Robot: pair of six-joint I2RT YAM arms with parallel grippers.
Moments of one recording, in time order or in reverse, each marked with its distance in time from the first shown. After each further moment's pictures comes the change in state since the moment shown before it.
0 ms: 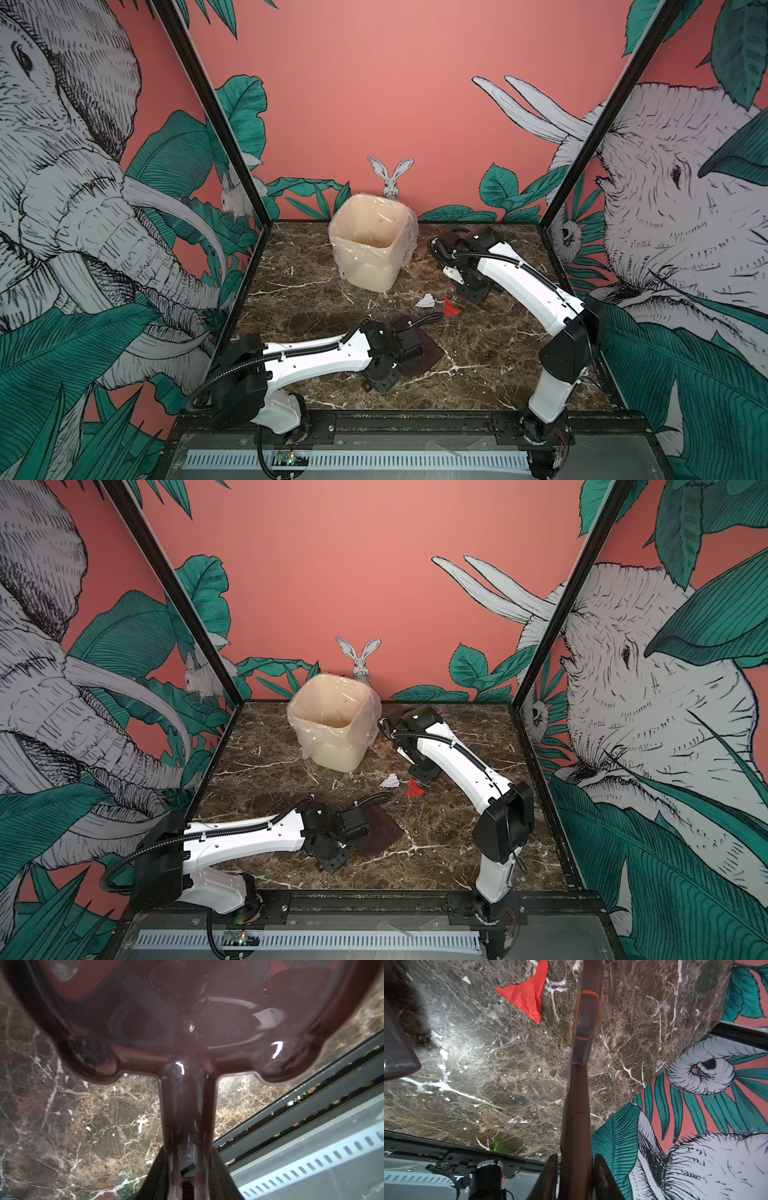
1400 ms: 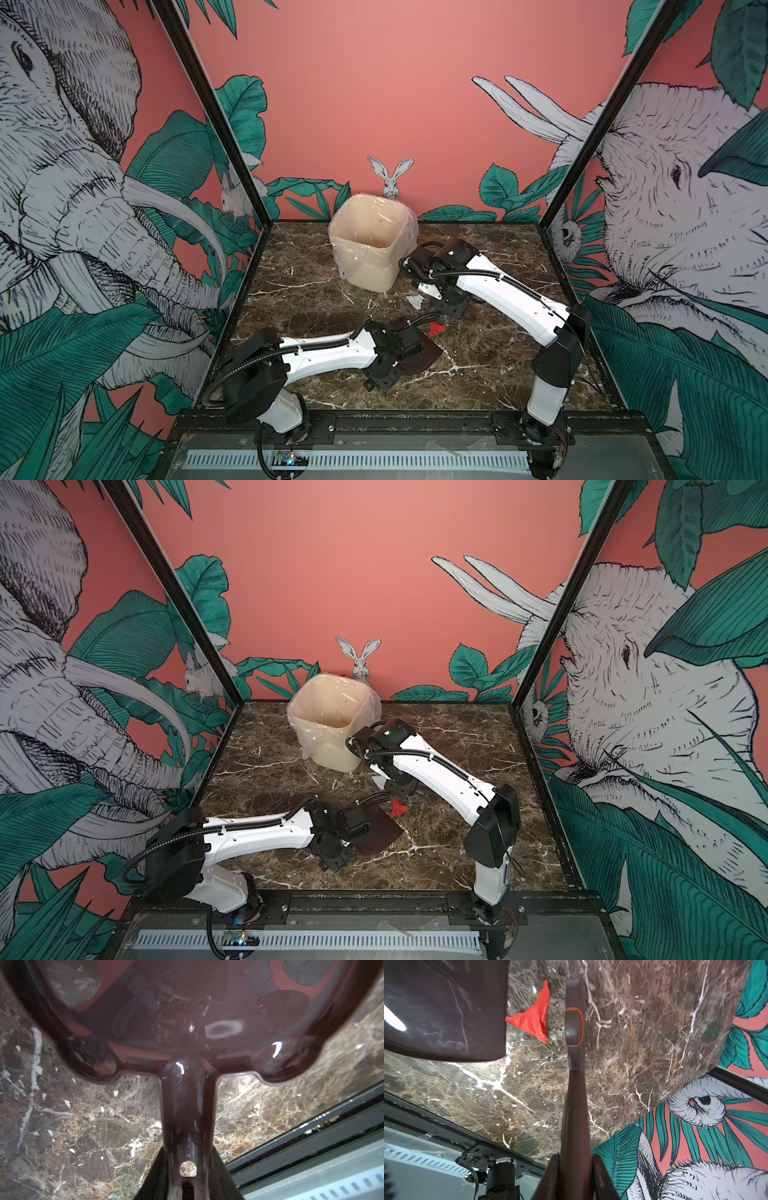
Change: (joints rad) left arm 0.048 0.060 -0.049 0.111 0.009 0.017; right arm 0.192 0.028 0.050 -0.046 -0.066 0.061
